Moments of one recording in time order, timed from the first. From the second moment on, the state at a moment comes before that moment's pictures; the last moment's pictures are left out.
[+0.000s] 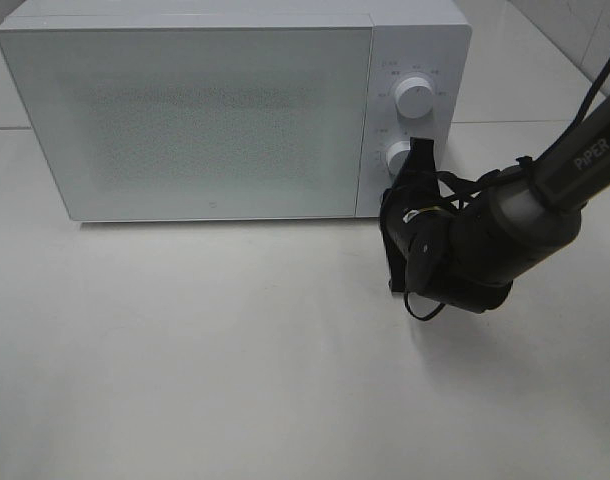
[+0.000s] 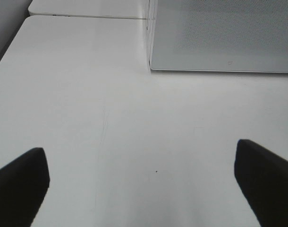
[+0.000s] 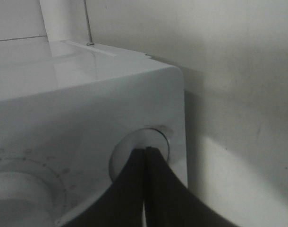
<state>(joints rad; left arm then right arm) 0.07 0.00 -0.50 -0.08 1.05 0.09 0.57 2.15 -0.88 0.77 -0.92 1.35</state>
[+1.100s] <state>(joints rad) 0.07 0.00 -0.50 -0.08 1.05 0.09 0.58 2.21 -0.98 0.90 -0.94 1.20</state>
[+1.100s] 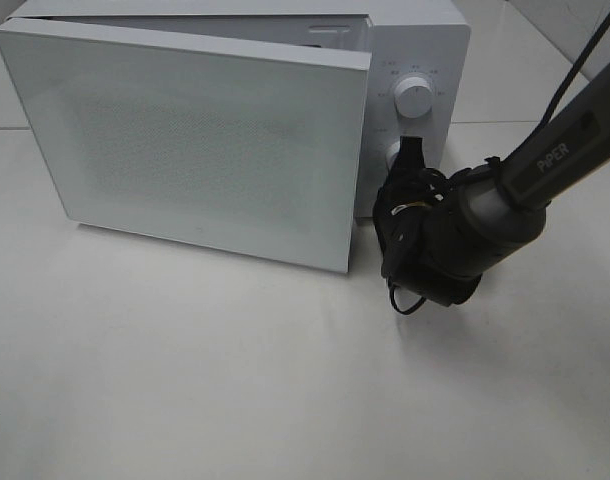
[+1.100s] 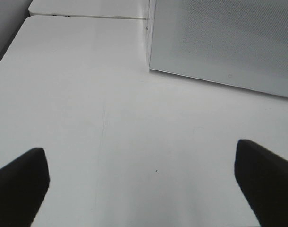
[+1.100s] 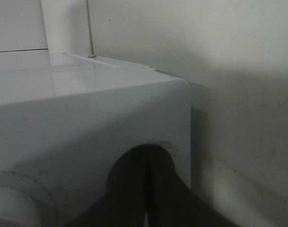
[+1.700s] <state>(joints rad) 0.07 0.00 -0.50 -0.08 1.05 0.09 0.58 2.21 -1.01 0.94 -0.89 1.18</state>
